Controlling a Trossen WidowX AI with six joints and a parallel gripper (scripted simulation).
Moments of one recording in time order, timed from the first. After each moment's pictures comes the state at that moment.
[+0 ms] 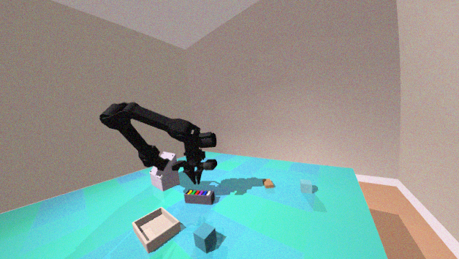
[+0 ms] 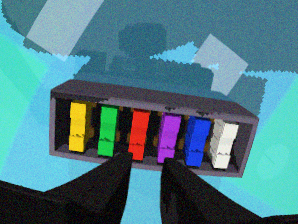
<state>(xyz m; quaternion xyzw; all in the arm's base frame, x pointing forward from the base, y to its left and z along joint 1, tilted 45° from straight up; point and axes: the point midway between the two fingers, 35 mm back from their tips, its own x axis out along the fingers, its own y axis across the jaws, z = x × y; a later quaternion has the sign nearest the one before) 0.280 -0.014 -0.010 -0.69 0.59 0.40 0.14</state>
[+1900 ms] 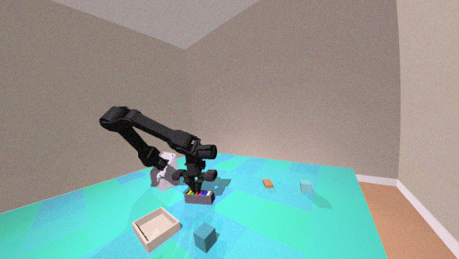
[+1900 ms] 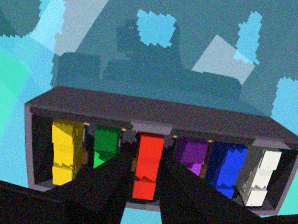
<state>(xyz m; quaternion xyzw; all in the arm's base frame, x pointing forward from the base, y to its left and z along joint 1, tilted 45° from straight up) 0.277 -0.048 -0.037 -0.68 0.60 0.40 0.13</state>
